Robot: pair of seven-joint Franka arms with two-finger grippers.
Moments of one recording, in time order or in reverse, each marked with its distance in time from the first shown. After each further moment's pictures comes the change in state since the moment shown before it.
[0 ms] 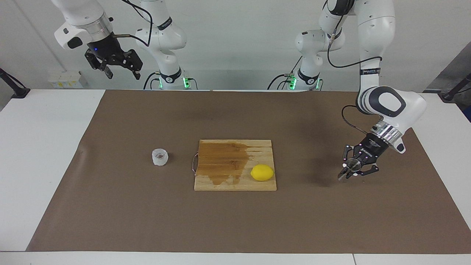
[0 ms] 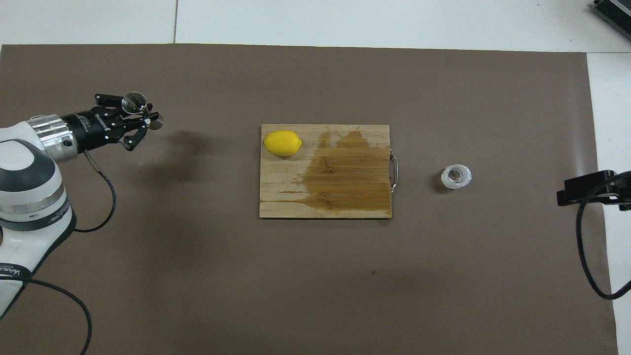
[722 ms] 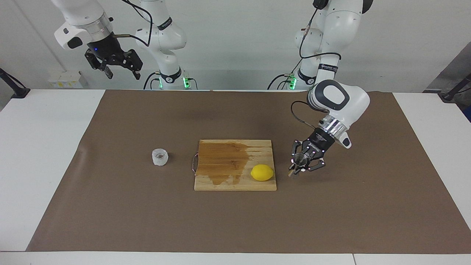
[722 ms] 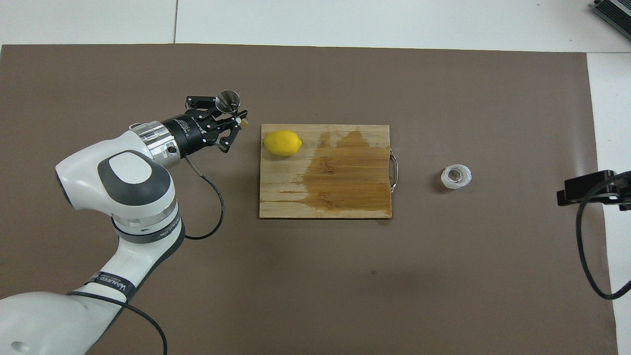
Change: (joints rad) left arm -0.349 -0.011 -0.009 -0.003 -0.343 0.263 -0.010; right arm 0.000 0.000 0.000 0.000 0.000 0.000 0.000
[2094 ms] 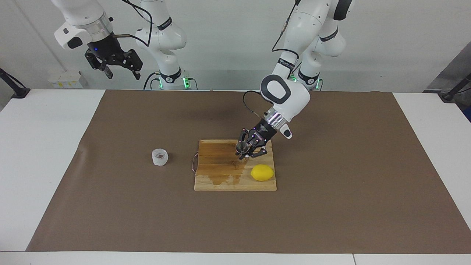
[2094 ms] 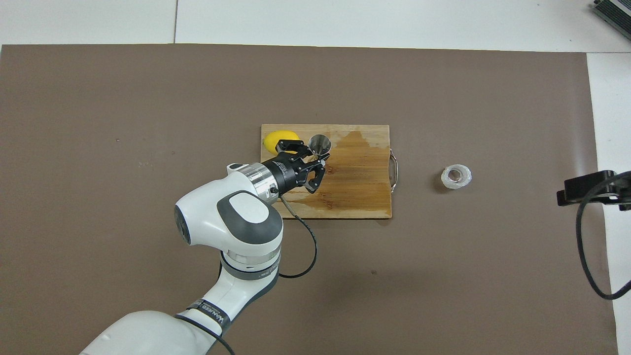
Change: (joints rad) left arm -0.326 0.109 0.000 0.051 -0.217 0.196 0.000; right arm 0.000 0.000 0.000 0.000 0.000 0.000 0.000
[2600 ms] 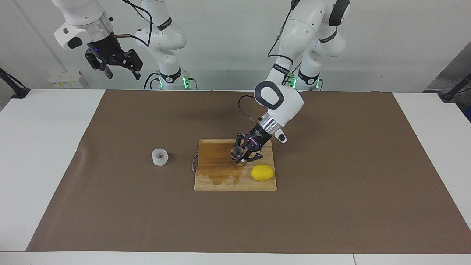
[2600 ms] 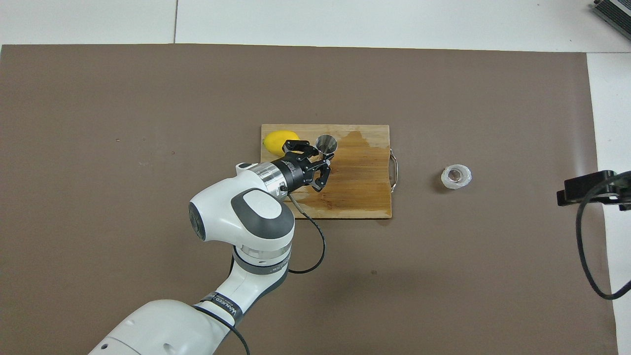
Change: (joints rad) left arm -0.020 0.065 0.000 0.058 -0.003 0.033 0.002; right arm 0.000 0.000 0.000 0.000 0.000 0.000 0.000
